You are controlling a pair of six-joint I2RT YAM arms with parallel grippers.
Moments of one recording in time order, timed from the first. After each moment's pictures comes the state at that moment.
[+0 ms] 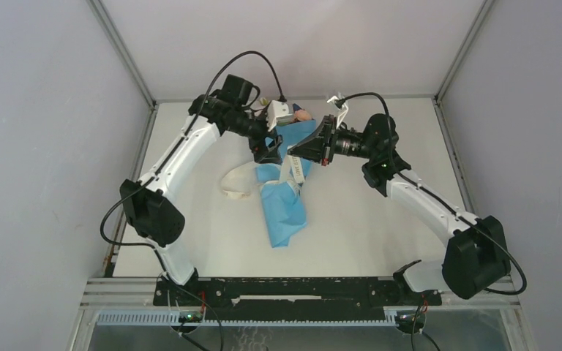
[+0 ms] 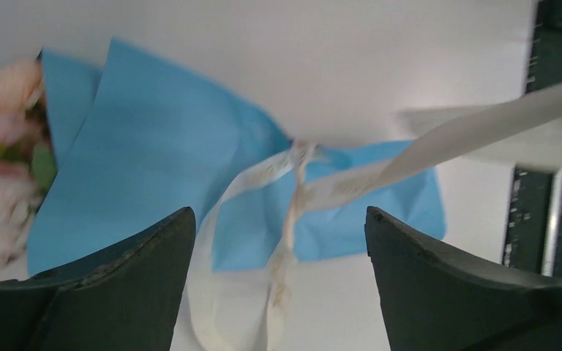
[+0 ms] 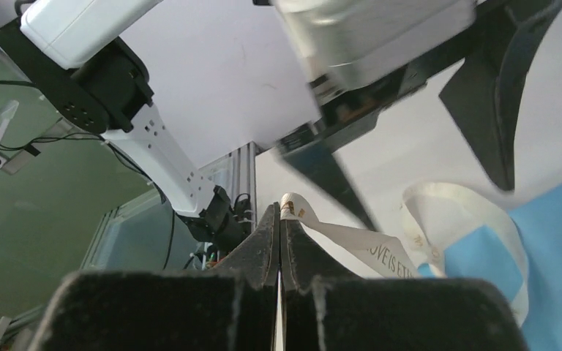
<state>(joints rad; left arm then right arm) -0.43 1.78 1.83 -1.04 0.66 0.74 0.46 1.34 1.00 0.45 -0.94 0.61</state>
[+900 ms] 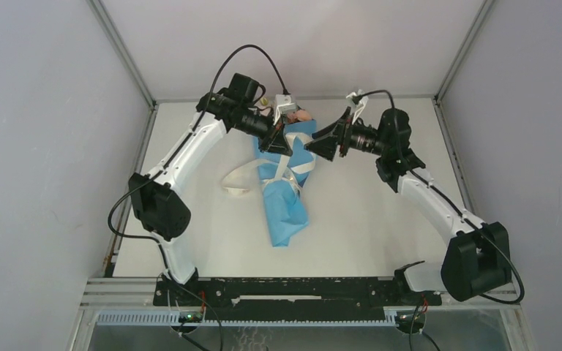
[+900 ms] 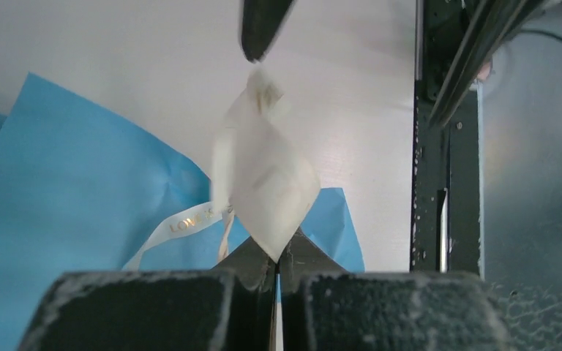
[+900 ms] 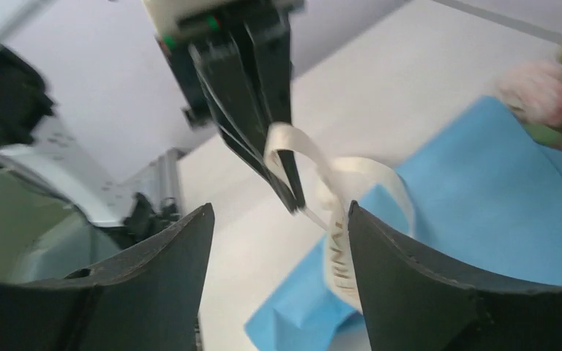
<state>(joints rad) -0.47 1.85 1.91 -1.07 0.94 0.61 0.32 1.35 1.03 0.34 -0.94 0.51</state>
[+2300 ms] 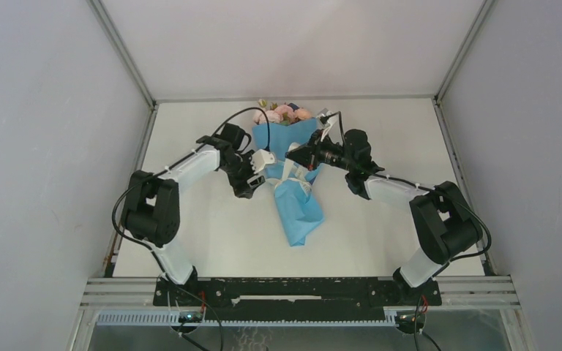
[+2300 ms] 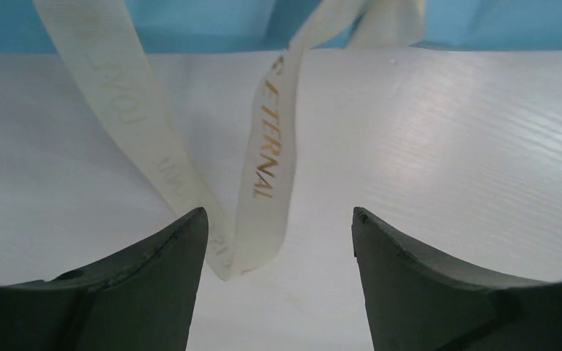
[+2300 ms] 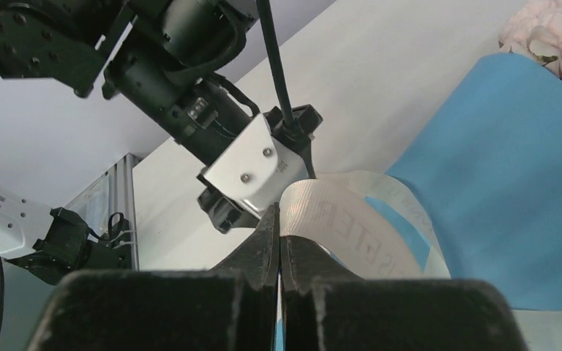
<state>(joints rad) -0.35 1.75 1.27 -0.79 0.40 0.82 0.48 1.61 0.88 0.67 -0.66 0.47</state>
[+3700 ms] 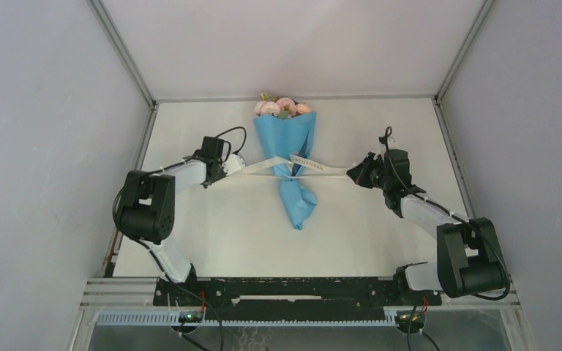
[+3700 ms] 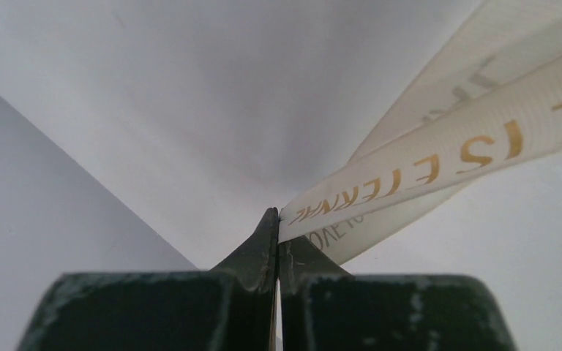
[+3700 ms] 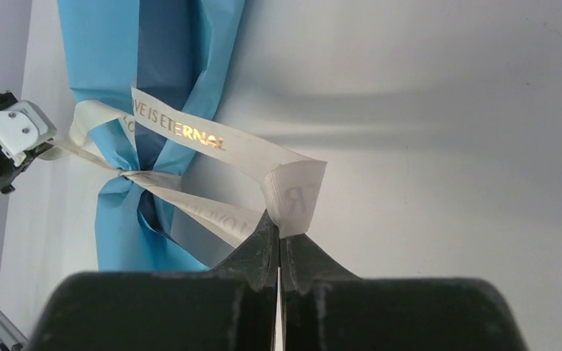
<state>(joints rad) -0.21 1.76 0.98 -0.29 -0.31 0.95 0.15 1.34 0.58 0.23 -0.29 0.52</state>
